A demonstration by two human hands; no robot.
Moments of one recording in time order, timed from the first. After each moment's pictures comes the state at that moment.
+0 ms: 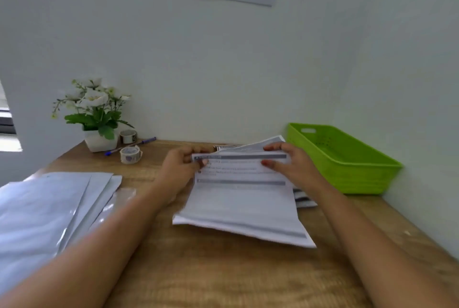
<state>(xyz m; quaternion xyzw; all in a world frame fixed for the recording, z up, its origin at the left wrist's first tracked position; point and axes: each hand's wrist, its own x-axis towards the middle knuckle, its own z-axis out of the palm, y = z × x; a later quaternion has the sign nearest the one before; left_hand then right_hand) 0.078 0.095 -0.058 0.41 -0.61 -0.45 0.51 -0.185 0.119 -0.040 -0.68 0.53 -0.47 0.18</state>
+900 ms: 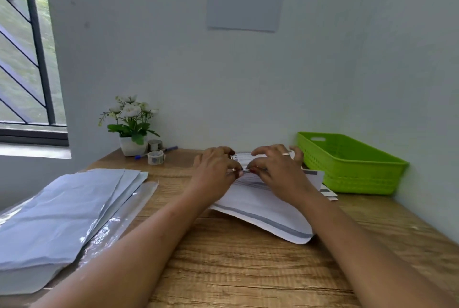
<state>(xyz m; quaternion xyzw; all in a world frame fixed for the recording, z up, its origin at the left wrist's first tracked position) 0.038 0.144 -0.054 0.52 -0.79 0.08 0.32 -0.139 0.157 -0.047 -0.78 0.53 -0.28 -0.20</state>
